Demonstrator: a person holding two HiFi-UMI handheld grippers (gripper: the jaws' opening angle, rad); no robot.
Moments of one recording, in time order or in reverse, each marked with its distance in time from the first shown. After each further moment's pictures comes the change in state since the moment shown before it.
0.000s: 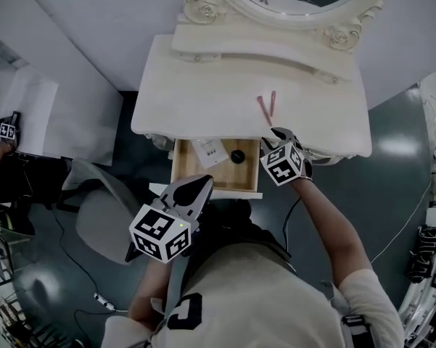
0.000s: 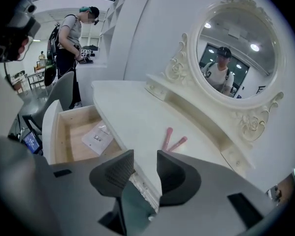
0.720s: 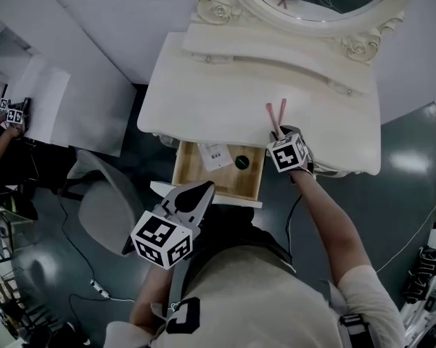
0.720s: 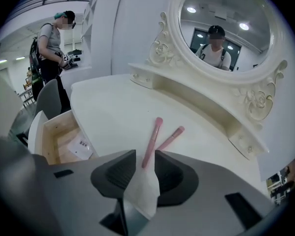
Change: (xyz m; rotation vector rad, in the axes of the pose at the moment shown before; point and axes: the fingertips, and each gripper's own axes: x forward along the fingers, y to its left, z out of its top) left arm 0.016 -0.002 0.000 -0.031 0.005 0.103; right arm 0.055 -0.040 -0.013 0.161 0.073 0.035
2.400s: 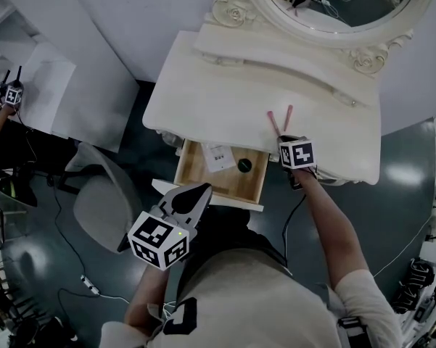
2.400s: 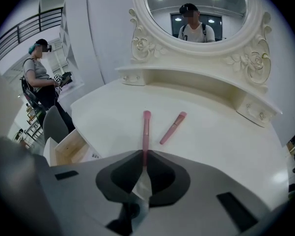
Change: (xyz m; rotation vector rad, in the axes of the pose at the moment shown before) left arm -0.023 0.016 -0.001 -0.019 -0.022 0.025; right arm 0.005 0.002 -0.008 0.287 0.018 0.128
